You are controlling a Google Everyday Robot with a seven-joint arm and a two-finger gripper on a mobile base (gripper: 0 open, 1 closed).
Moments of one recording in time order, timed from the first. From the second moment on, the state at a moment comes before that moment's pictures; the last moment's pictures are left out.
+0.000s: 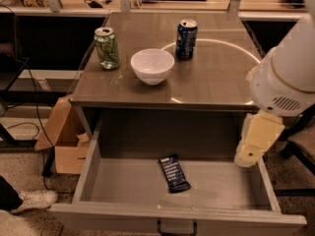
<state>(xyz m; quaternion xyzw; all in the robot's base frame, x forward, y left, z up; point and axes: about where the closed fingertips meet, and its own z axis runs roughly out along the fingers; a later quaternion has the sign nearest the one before) 0.411 -0.180 0.912 -0.58 0.80 -0.03 0.14</state>
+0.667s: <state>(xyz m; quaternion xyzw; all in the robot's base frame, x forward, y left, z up) 0.420 -0.139 0.858 -0.54 0.83 -0.01 0.09</state>
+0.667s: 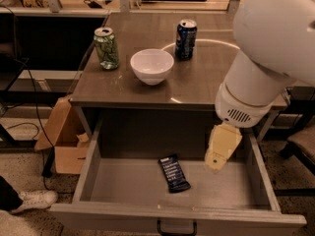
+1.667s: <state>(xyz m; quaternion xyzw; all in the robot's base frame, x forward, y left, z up) 0.398 -0.130 0.813 -0.50 0.86 0.02 0.09</state>
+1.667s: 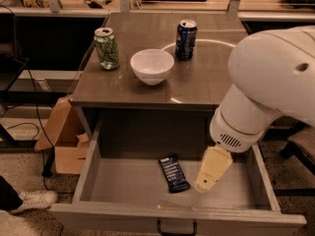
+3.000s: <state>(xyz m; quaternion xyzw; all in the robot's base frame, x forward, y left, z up) 0.415 -0.106 0.761 -0.45 0.89 0.01 0.09</state>
